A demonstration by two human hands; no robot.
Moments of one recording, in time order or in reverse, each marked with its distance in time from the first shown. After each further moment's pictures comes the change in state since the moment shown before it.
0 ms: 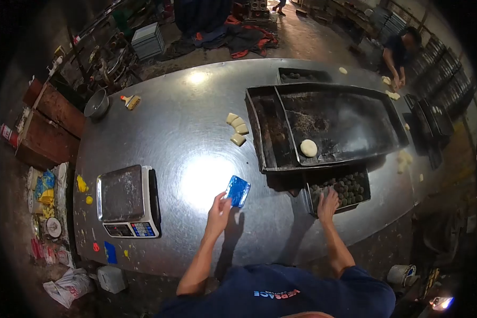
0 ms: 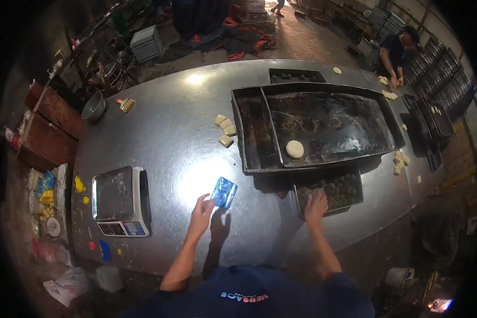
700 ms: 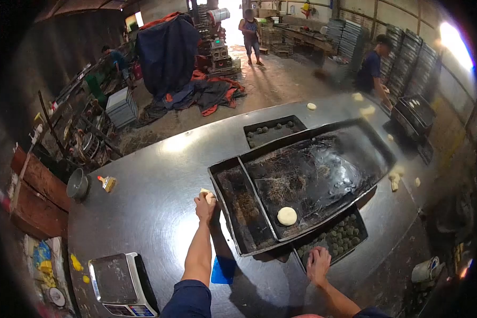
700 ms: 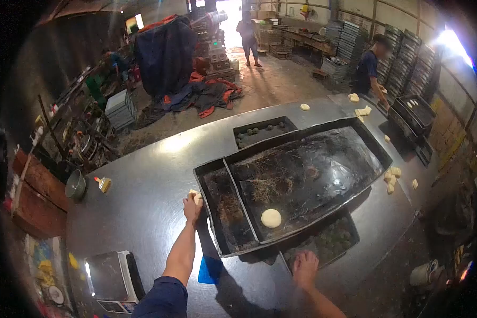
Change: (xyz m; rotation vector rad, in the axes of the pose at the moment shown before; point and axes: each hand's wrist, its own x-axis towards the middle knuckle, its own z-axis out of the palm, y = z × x) left_hand 0.389 -0.035 0.077 0.677 0.304 0.168; right_hand 0.006 -0.016 -0.018 0.106 -0.057 -0.069
